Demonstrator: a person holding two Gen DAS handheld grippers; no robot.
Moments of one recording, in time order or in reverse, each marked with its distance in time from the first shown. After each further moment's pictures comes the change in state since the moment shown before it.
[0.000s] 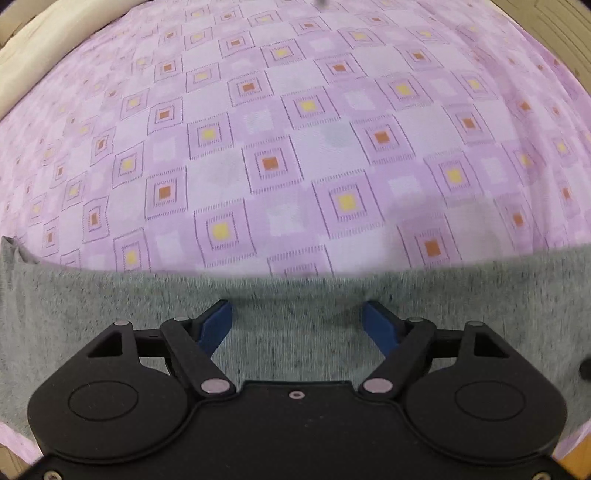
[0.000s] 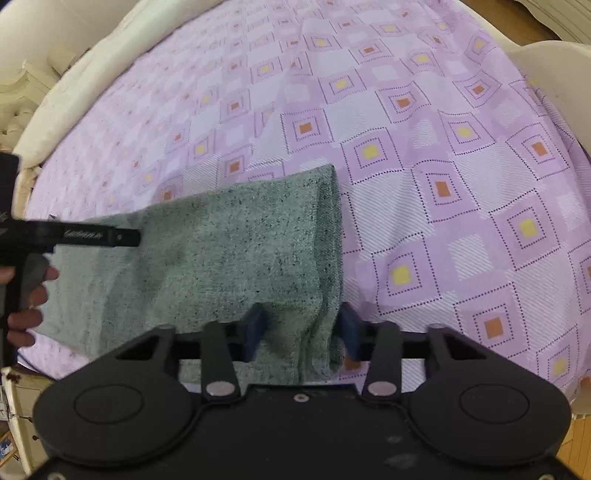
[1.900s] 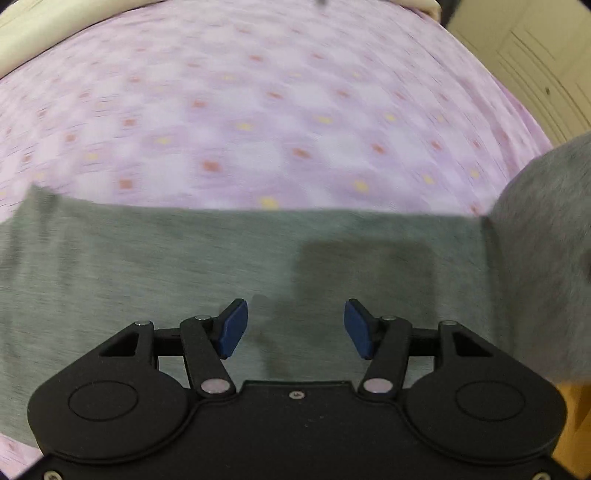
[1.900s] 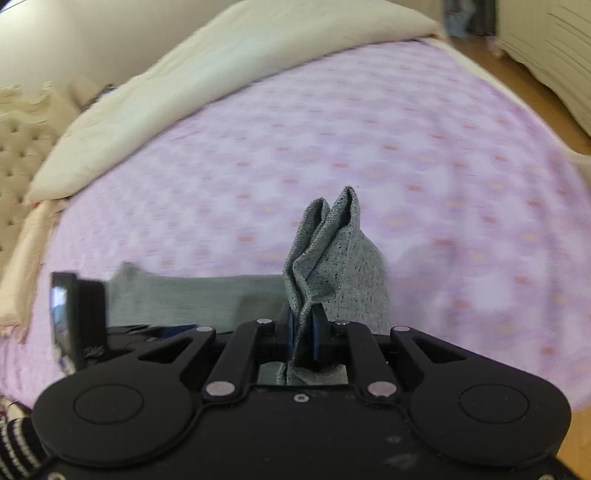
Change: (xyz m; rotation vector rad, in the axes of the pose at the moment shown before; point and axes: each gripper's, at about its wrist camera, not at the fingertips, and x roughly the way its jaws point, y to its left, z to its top) left arm -0.049 0.171 -0.081 -0.029 -0.097 -0.241; right arm -0.045 0.263 -0.001 -0.042 -0.183 -0.012
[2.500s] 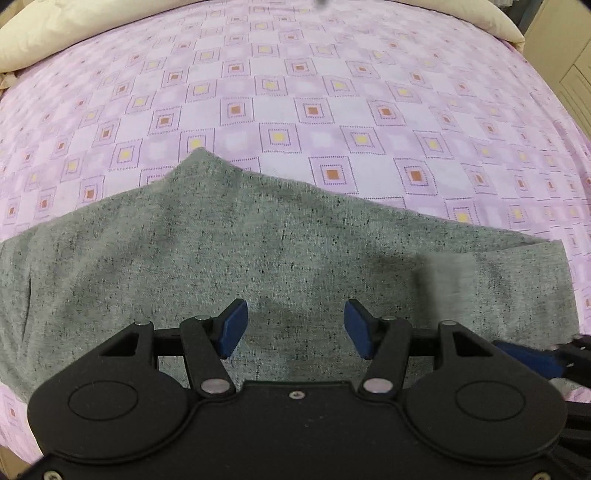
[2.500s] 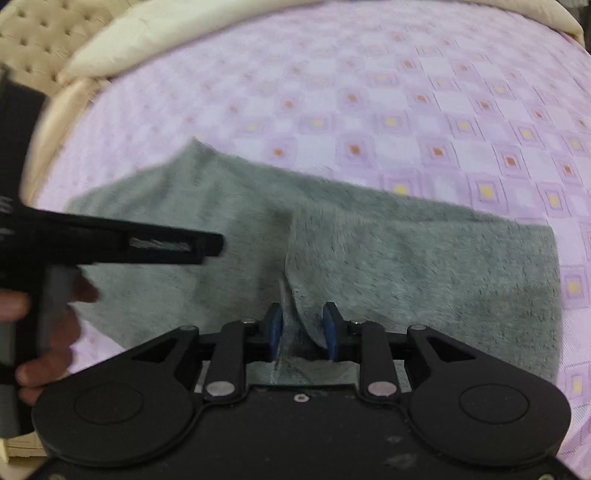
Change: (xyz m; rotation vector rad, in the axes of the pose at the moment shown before) left arm -0.027 0.119 -0.010 -0.102 -0.007 0.133; right arm 0.128 0.128 -0.051 -0.241 0.162 0.044
